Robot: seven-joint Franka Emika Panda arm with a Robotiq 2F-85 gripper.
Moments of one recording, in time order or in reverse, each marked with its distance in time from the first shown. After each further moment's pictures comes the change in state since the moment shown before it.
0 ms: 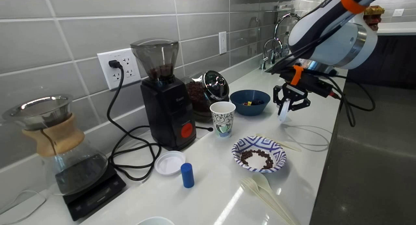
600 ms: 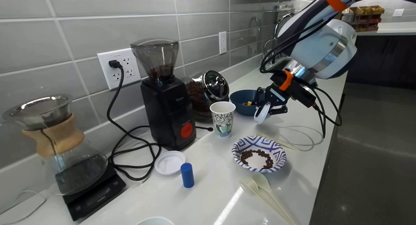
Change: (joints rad) arm -0.075 0.072 0.153 0.036 0.348 0.011 -0.350
